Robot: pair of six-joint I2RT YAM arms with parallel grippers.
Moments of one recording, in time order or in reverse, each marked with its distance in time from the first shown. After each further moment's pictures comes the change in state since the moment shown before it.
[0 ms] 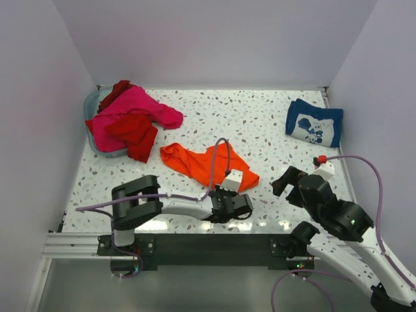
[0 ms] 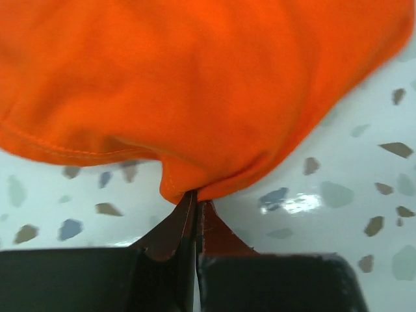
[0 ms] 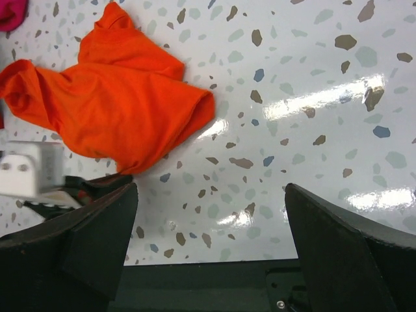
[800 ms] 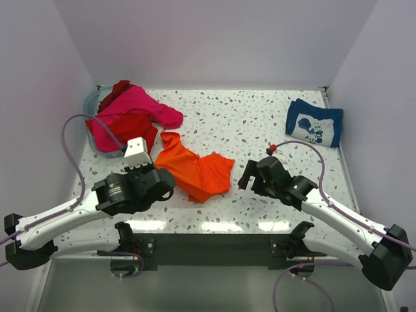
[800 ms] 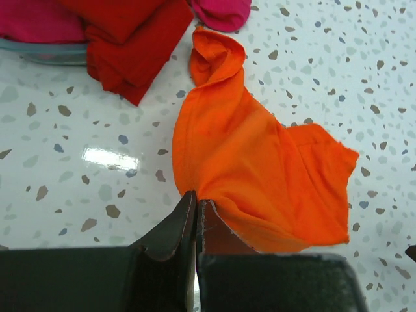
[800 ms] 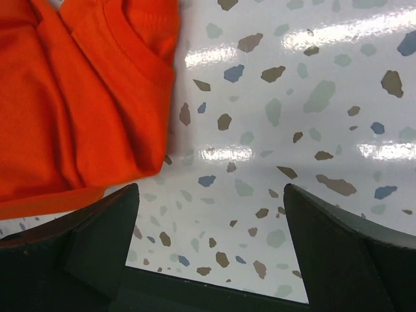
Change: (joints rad) left arm 0.208 -0.956 -0.070 -0.784 -0.213 -0.306; right arm 0.000 0.488 -0.155 0.491 -0.260 -0.015
